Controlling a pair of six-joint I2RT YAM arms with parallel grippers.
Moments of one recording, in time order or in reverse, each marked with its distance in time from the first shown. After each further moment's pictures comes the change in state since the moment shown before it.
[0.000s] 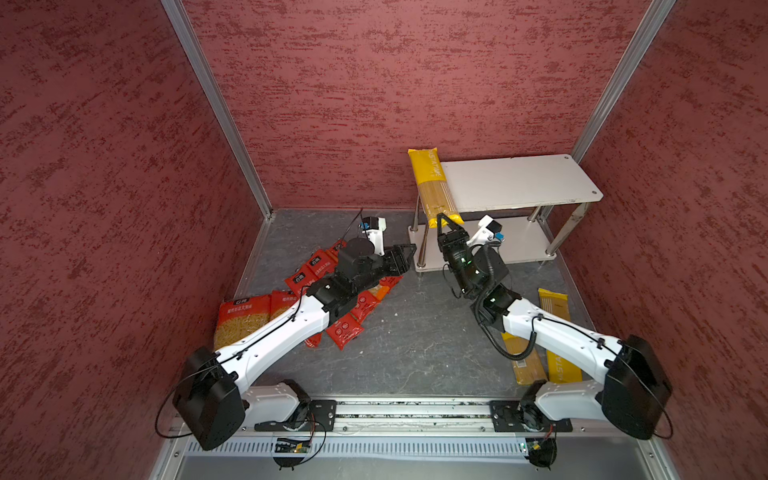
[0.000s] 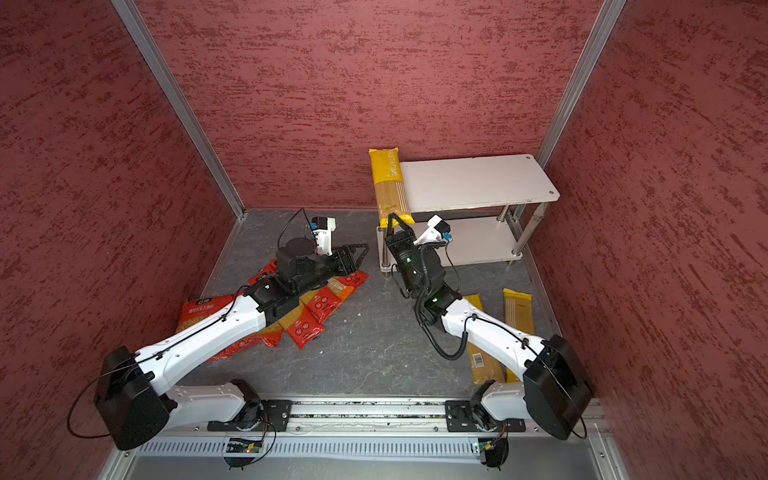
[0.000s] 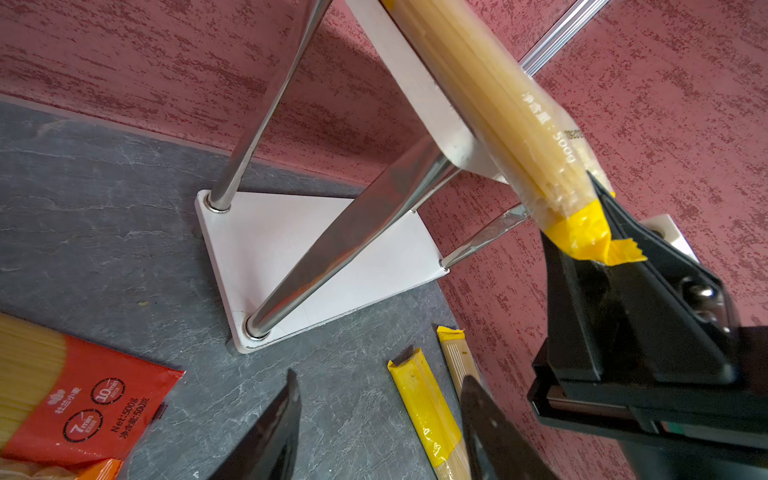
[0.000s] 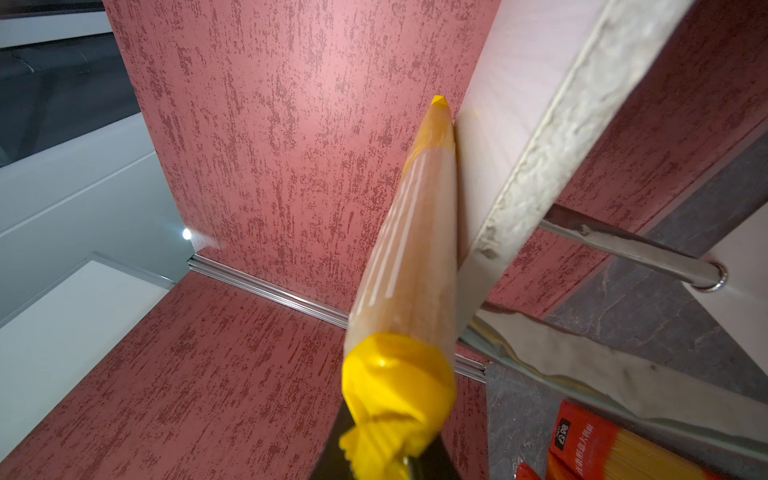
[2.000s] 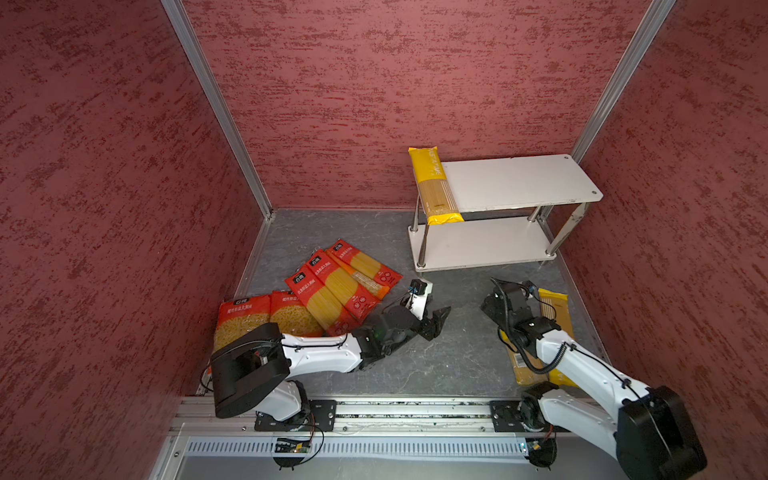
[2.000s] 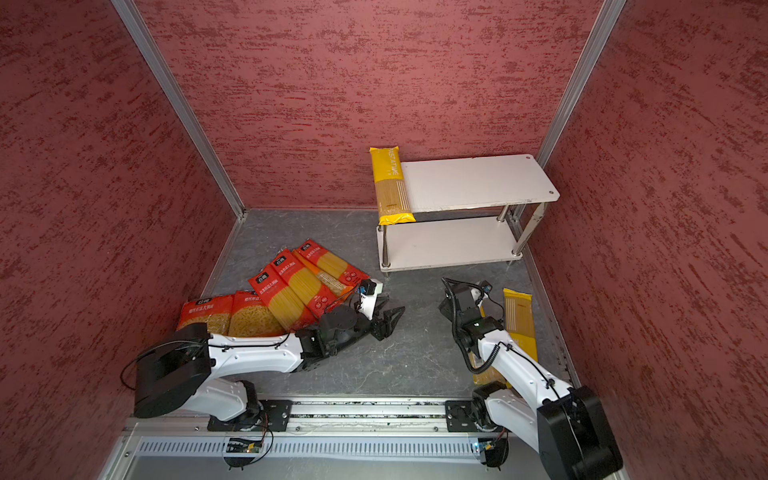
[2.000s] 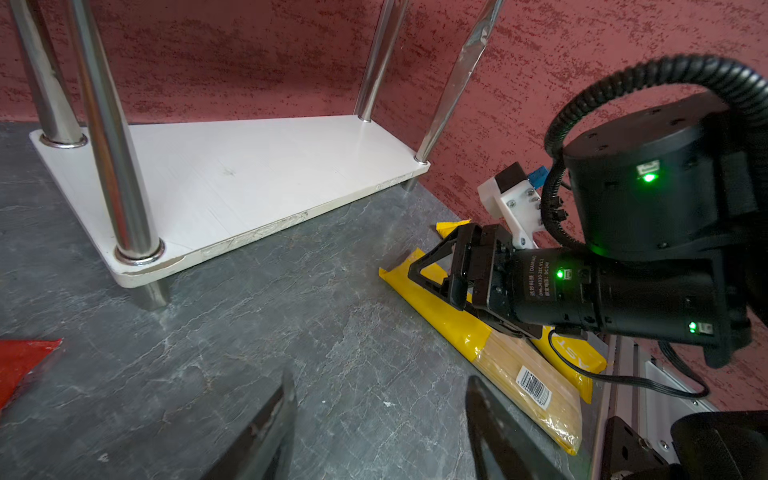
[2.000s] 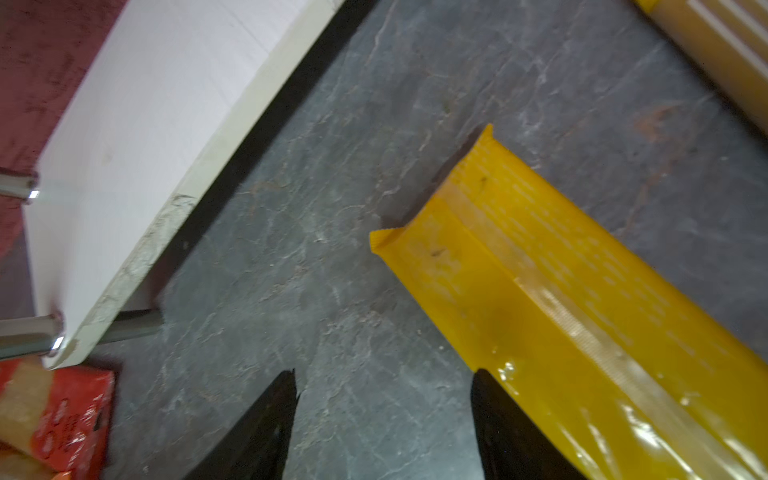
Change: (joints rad) left arm -0.423 0.201 -0.358 0.583 -0.293 0.277; right arm -0.389 -0.265 -0.422 -0.964 -0.121 -0.209
